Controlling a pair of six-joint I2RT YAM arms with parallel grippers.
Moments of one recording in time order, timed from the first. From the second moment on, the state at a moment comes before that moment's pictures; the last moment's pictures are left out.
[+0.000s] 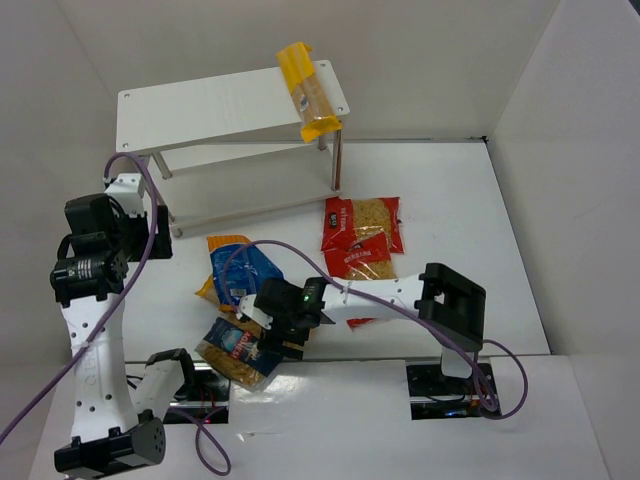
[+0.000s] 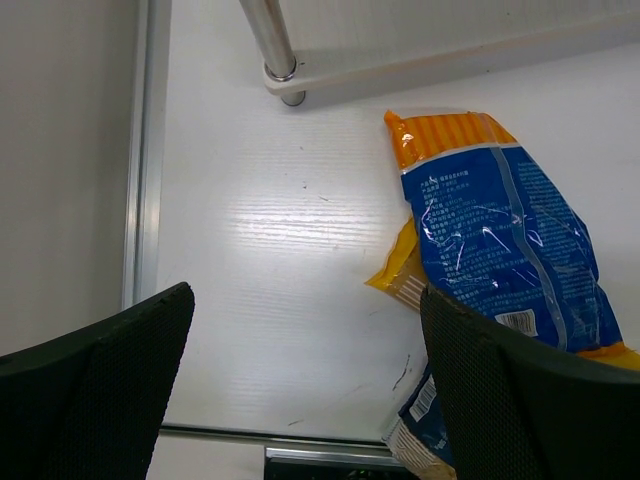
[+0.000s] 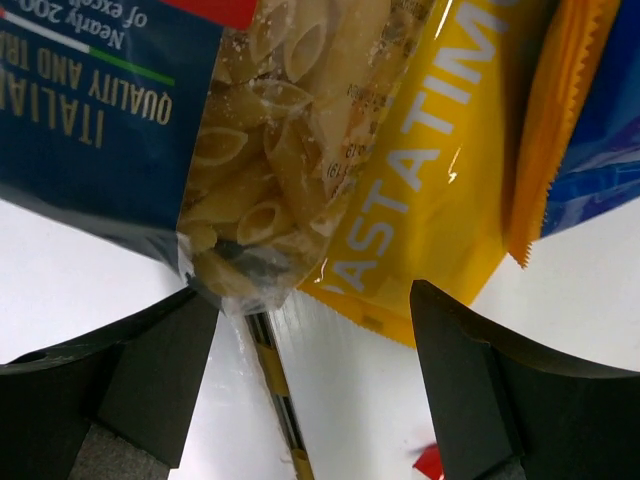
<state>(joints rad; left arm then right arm) 0.26 0.89 1.22 -0.98 0.09 0.15 1.27 1.80 1.23 -0.57 -0.11 -0.09</state>
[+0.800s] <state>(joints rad) 0.26 0.85 1.19 -0.98 0.09 0.15 1.29 1.83 1.15 -0.41 0.10 -0.05</state>
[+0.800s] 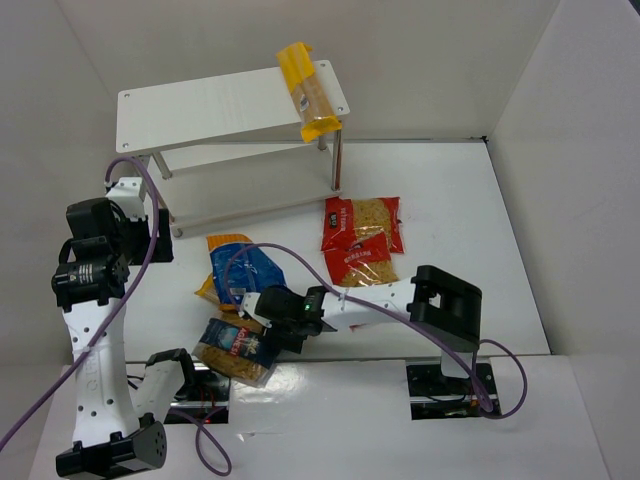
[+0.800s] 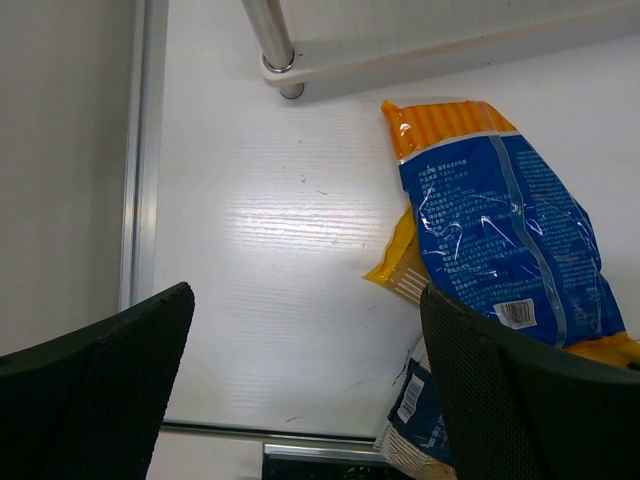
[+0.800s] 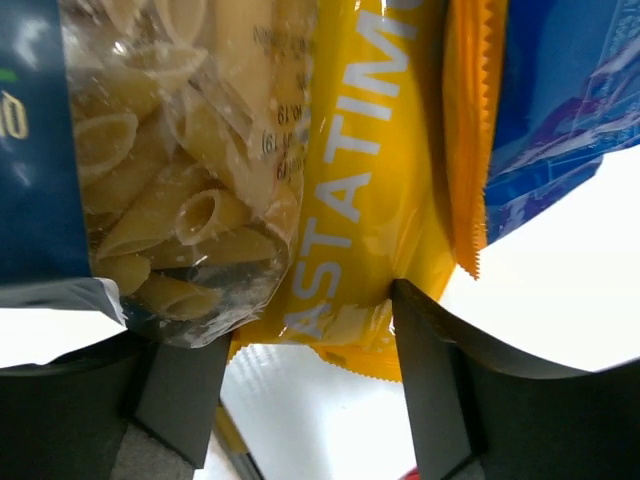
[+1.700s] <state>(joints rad) 0.26 0.84 1.19 -1.01 0.17 0.24 0.82 1.59 1.44 -0.82 -0.16 -0.27</state>
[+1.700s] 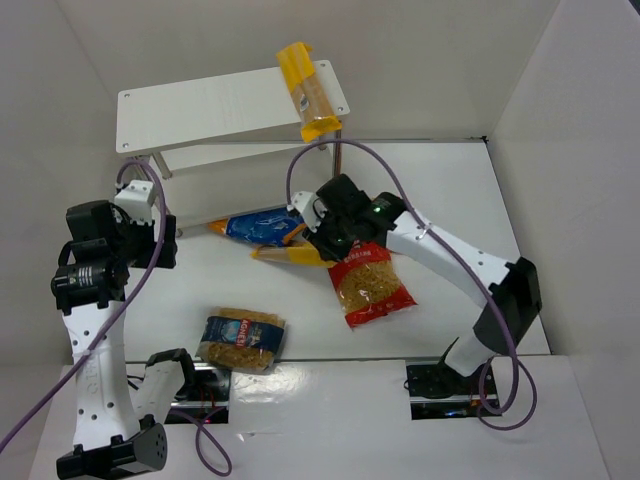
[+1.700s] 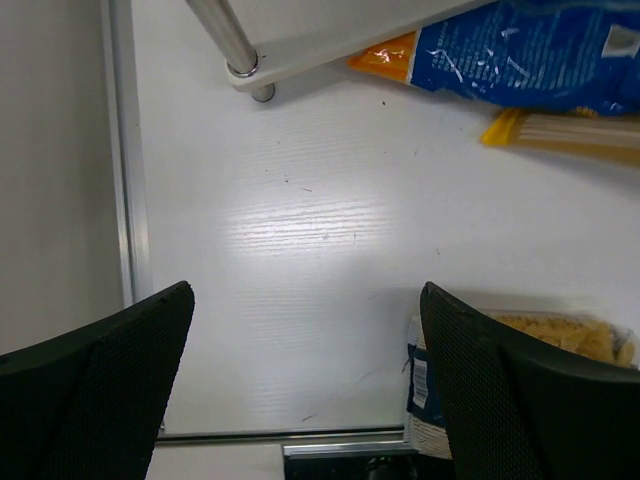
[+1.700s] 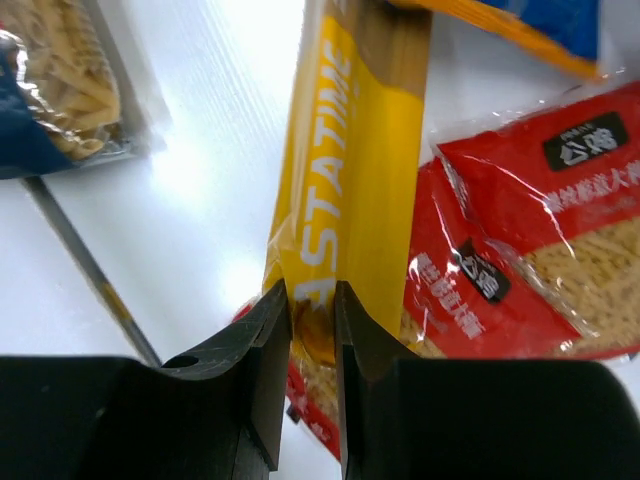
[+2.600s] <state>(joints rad) 0.26 0.83 1.19 -1.08 0.24 0.42 0.75 1.45 1.14 -0.74 0.02 -0.26</state>
